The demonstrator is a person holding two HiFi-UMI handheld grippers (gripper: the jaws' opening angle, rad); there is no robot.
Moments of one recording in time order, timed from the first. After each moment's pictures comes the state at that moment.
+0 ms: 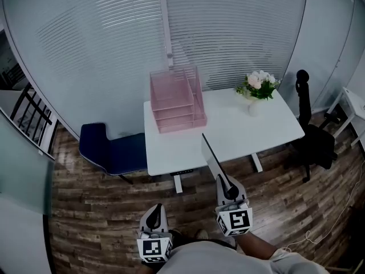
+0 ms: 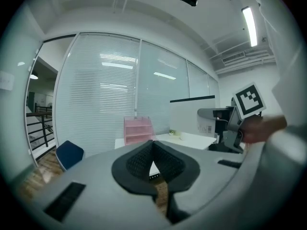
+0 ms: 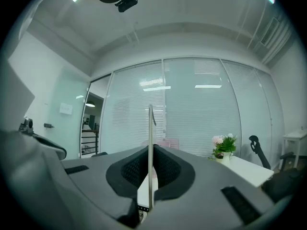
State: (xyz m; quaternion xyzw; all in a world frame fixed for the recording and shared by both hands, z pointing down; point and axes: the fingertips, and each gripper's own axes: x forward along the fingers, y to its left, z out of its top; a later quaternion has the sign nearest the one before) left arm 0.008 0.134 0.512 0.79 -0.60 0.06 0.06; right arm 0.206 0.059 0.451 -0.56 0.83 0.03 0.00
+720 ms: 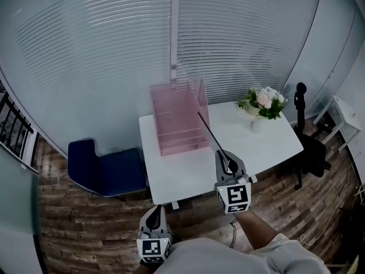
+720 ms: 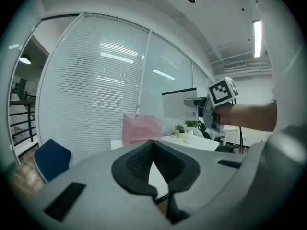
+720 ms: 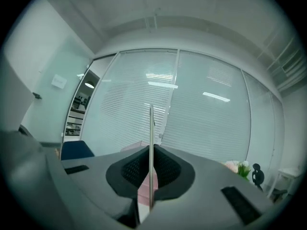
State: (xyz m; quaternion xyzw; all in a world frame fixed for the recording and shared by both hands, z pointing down) left arm -0.076 -0.031 0.542 0.82 -0.56 0.07 0.10; right arm 0.124 -0.165 0.426 -0.58 0.80 0.11 -0.09
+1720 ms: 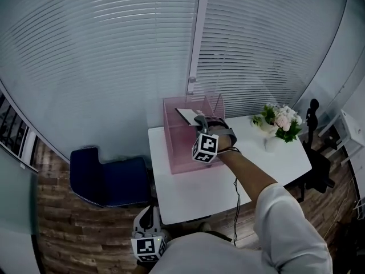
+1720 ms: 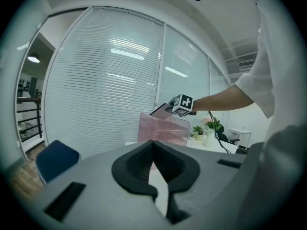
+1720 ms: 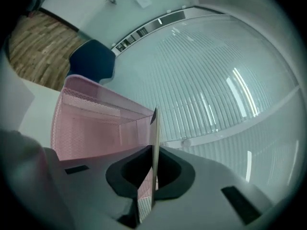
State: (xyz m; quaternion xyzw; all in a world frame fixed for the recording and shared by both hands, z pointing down) left arm -0.154 -0.145 0.550 0.78 -0.60 0.07 0.13; right arm 0.007 -0.470 0.513 -0.36 0.67 0.38 -0.52
